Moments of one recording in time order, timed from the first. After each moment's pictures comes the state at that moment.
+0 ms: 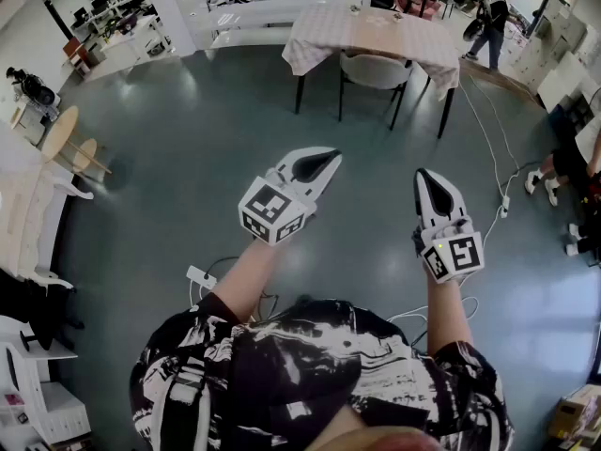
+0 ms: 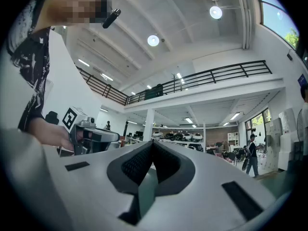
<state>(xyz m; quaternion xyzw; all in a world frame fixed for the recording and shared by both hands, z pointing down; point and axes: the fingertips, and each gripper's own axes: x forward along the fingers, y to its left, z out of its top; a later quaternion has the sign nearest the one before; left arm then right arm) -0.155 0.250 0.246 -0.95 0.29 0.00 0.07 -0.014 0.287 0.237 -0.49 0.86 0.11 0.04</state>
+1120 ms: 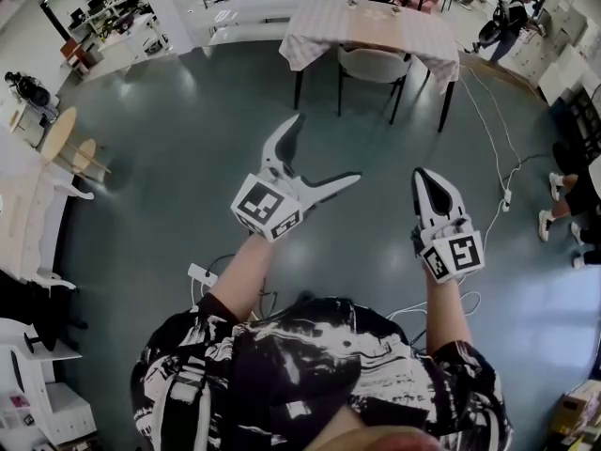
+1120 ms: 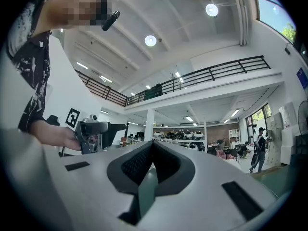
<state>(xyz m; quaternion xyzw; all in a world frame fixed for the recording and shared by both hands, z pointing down) -0.152 0.244 0.217 -0.95 0.29 0.07 0.10 -0.009 0.283 0.249 -0.49 0.87 0.09 0.05</state>
